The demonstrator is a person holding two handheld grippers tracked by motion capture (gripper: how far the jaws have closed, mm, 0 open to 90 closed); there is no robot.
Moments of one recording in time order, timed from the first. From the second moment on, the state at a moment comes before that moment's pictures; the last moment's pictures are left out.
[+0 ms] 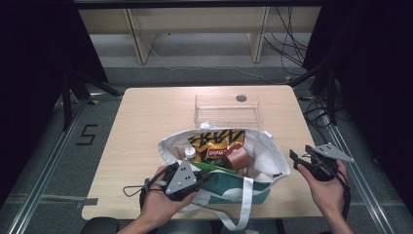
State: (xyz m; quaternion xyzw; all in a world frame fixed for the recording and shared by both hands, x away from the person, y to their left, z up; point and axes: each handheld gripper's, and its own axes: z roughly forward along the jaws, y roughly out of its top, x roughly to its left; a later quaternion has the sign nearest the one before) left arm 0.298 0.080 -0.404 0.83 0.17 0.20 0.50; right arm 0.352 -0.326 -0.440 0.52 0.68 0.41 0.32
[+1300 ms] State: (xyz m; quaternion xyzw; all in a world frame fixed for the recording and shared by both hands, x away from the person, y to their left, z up) left arm 0.309 0.082 -0.458 0.87 0.19 0.14 0.44; right arm 0.351 -0.314 -0.420 0.51 0.68 0.44 0.30
